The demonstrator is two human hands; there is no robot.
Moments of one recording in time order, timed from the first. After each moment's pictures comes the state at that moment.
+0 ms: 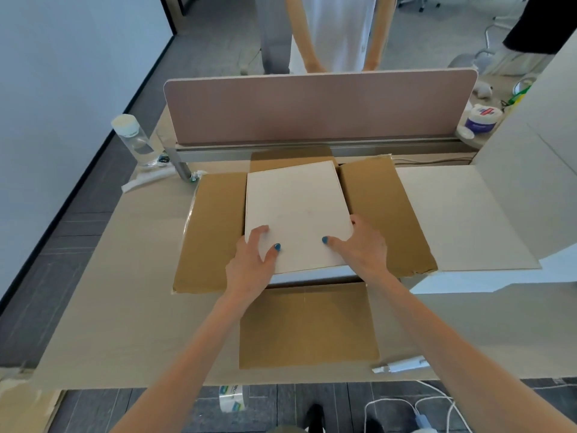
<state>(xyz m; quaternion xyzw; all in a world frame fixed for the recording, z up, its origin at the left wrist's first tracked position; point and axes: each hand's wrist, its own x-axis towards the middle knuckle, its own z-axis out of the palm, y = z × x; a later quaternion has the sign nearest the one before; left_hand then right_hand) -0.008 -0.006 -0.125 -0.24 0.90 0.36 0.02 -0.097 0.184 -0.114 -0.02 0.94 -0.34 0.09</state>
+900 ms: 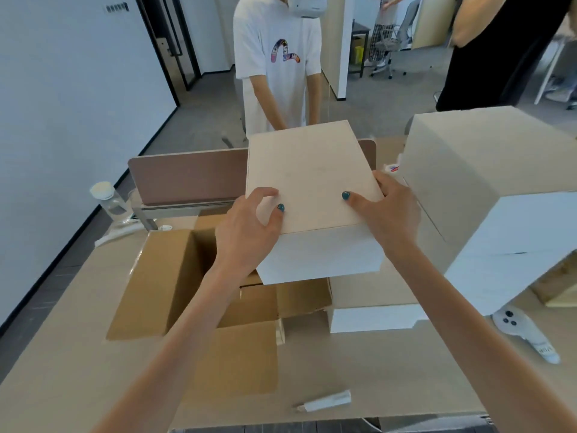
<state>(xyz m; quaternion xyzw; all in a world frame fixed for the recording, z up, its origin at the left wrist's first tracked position) -0.074 0.177 0.059 -0.11 0.93 0.30 -0.20 -0.152 0.381 0.065 -0.02 0.88 -0.46 -0.13</state>
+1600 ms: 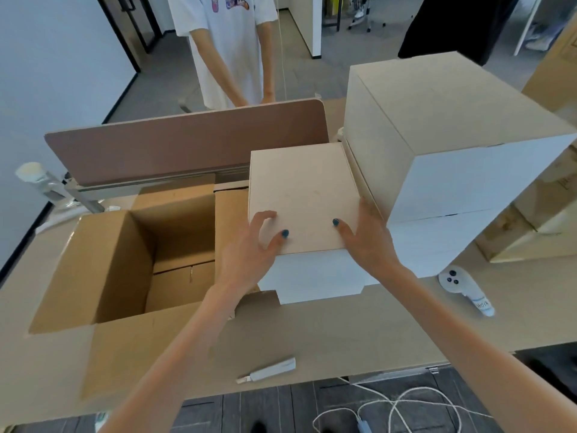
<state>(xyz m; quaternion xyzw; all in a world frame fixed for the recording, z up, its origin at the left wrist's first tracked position) -0.100 0.297 -0.039 -0.11 0.93 0.35 -0.06 -0.160 0.504 -0.047 -0.03 0.93 -0.36 0.02</state>
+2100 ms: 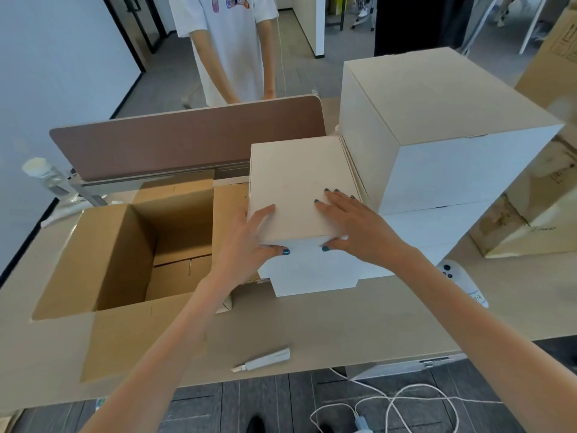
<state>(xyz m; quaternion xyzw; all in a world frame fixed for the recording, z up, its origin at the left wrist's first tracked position) -0.098 0.289 -0.058 -0.04 0.94 0.34 -0.06 -0.171 0.530 -0.047 -0.34 0.93 -0.15 0.02</state>
